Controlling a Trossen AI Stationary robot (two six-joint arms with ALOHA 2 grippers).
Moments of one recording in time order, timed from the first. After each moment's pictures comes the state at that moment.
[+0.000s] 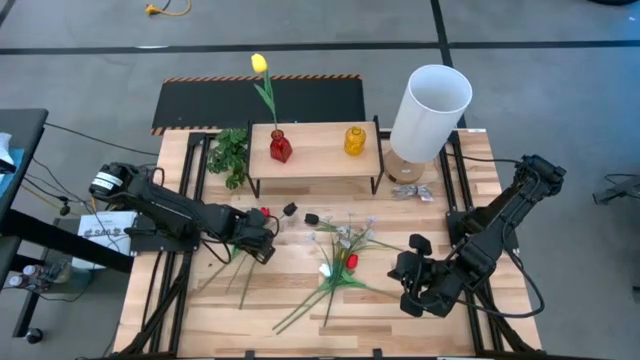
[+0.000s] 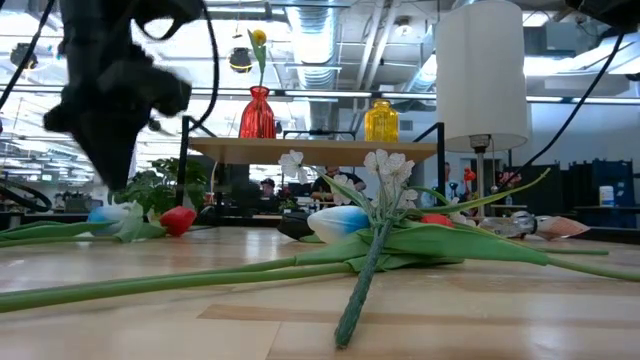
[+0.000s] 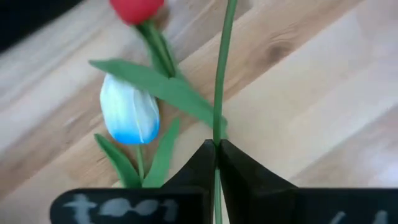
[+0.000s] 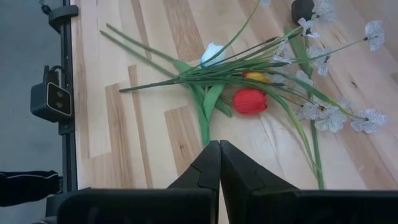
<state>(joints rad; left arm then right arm) -0.27 1.41 0.86 -0.83 -0.12 -1.19 0.82 1.38 1.09 -0.80 0.53 0.93</state>
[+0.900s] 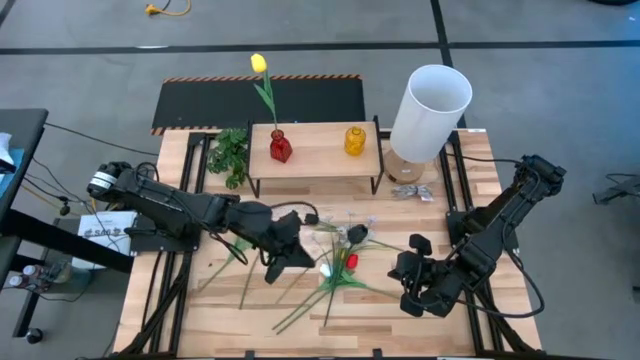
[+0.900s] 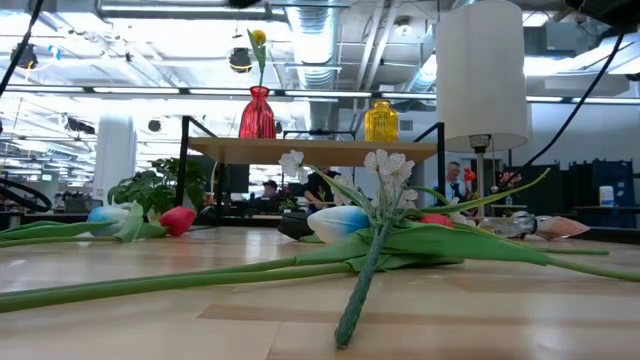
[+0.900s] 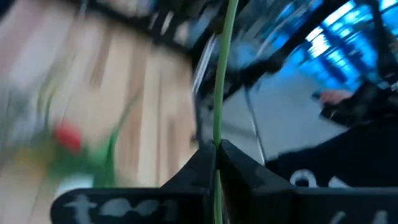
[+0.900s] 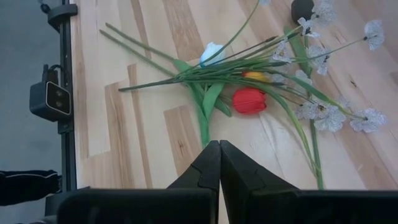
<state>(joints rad) -0.27 1.38 1.12 -0.06 0.17 -0.59 0.82 1.38 1.09 -0.81 0.53 0.93</state>
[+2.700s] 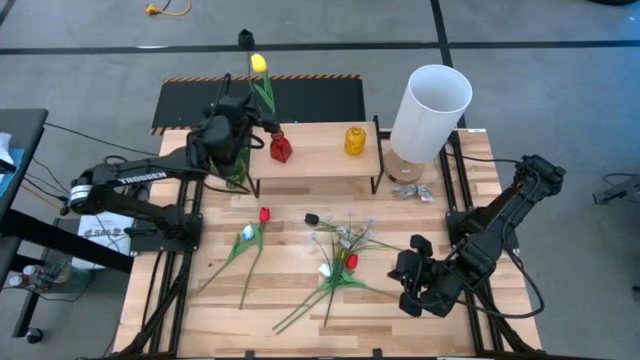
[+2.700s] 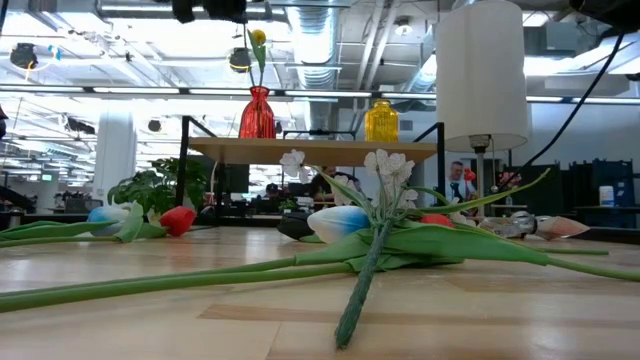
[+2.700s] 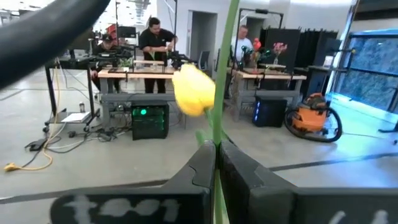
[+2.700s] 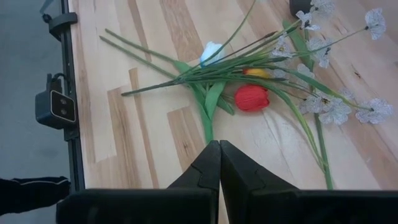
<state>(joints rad) 0.27 1.19 1.08 0.20 -1.03 -0.06 0.82 1.38 1.09 -0.80 0.53 0.99</state>
